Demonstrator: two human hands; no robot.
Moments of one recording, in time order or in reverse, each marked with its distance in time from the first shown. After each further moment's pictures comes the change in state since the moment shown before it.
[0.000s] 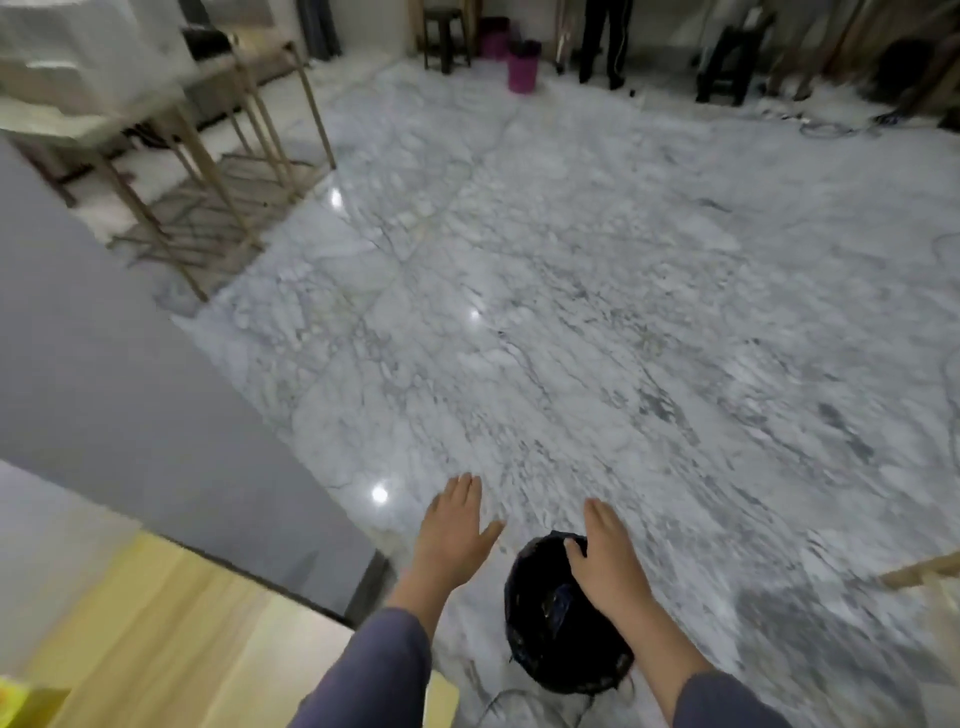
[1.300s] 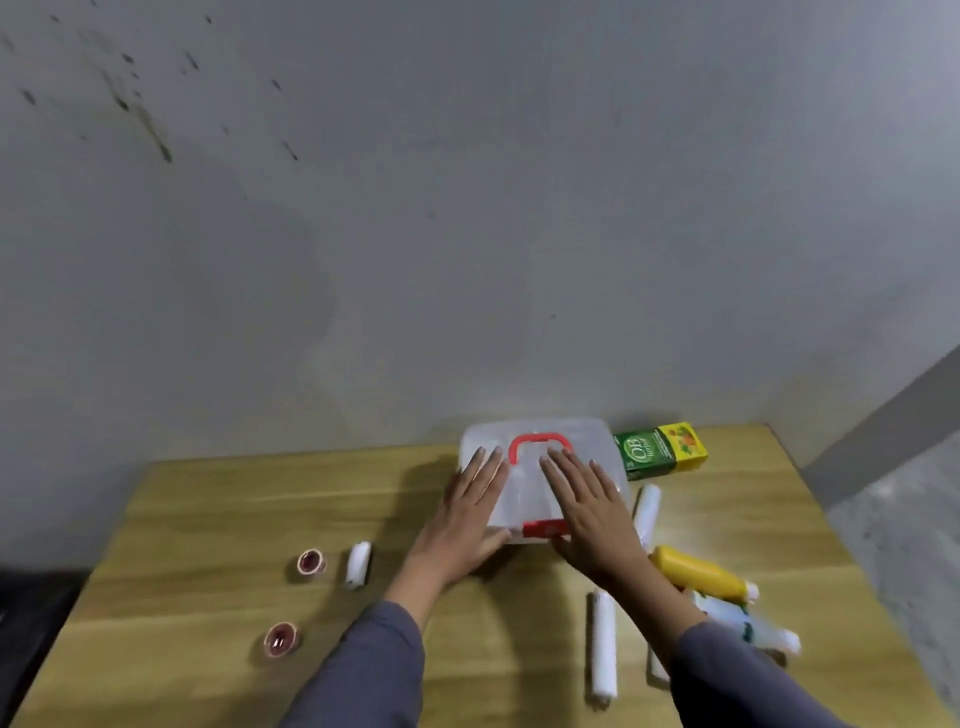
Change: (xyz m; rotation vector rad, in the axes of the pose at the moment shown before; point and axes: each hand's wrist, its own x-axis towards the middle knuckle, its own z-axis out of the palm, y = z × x) left_hand -0.541 -0.334 0.066 -0.115 0.511 -0.699; right_hand -0.323 -0.364 0.307 -0.611 -0.149 -1.634
